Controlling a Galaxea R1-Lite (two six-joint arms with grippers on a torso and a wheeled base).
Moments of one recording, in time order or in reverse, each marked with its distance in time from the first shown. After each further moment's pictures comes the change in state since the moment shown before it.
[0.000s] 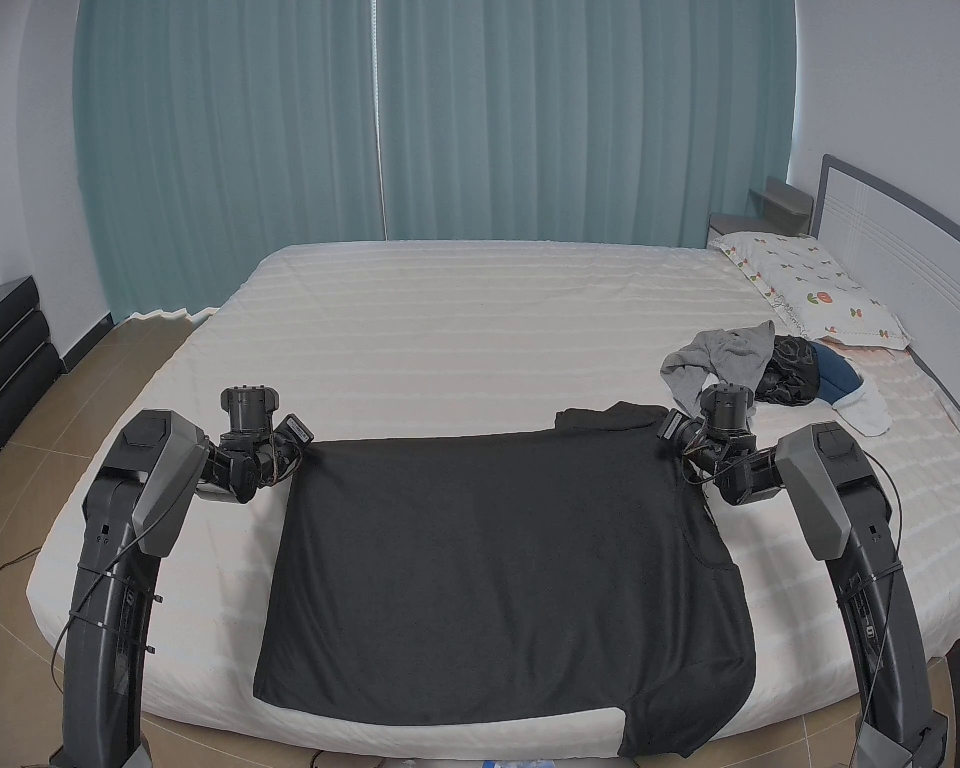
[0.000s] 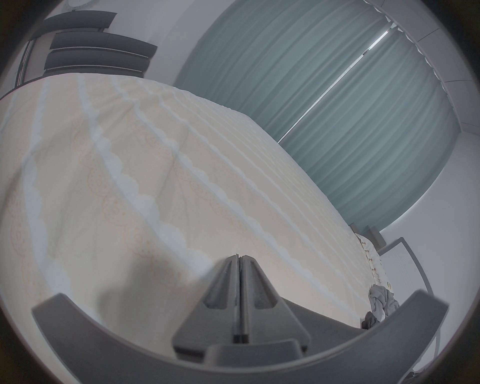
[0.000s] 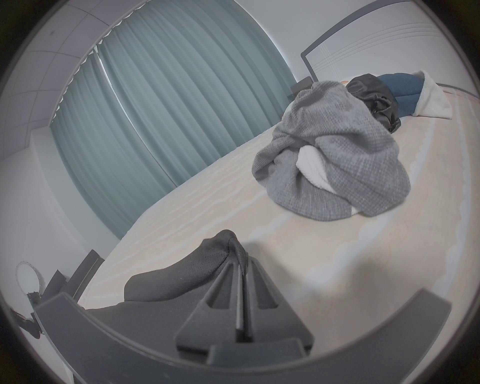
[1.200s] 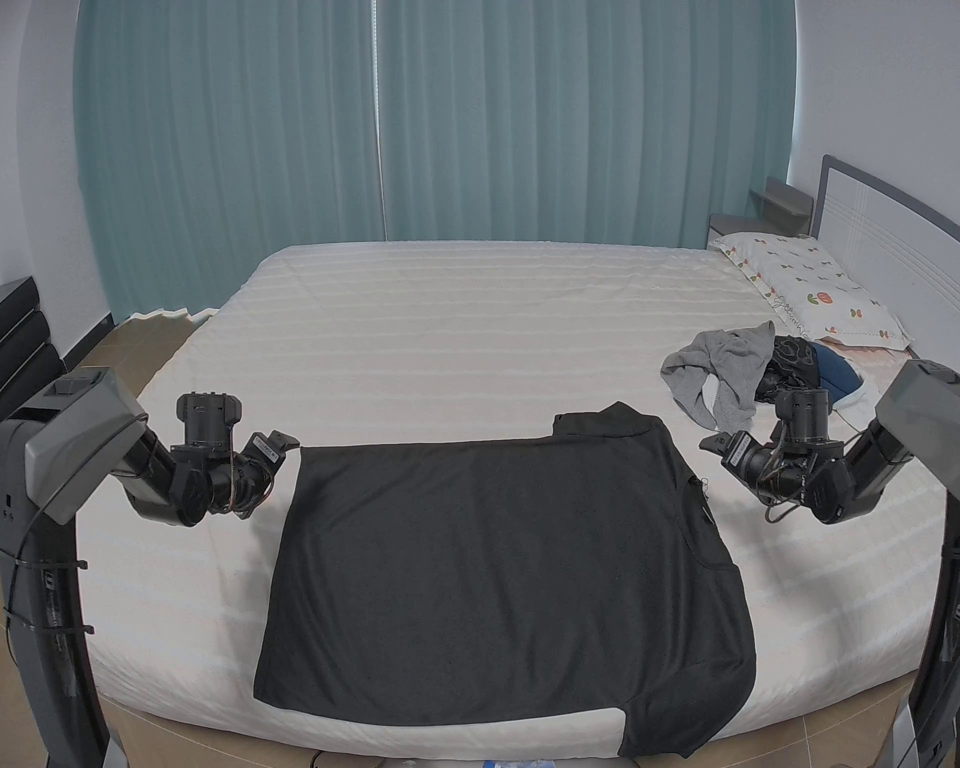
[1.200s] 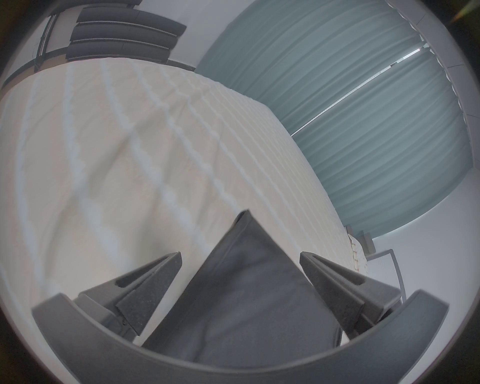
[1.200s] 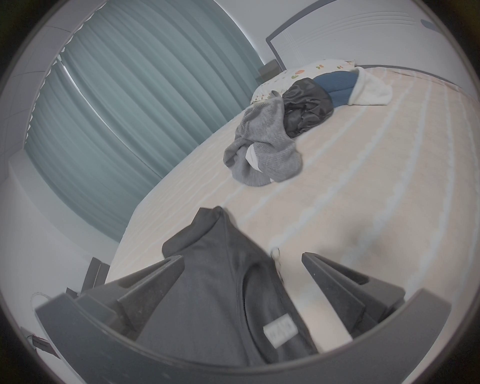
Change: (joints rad) left arm 0.001 -0.479 0.801 -0.177 -0.084 -0.159; right arm -0.026 -0.664 1.061 -0.150 0.049 0.131
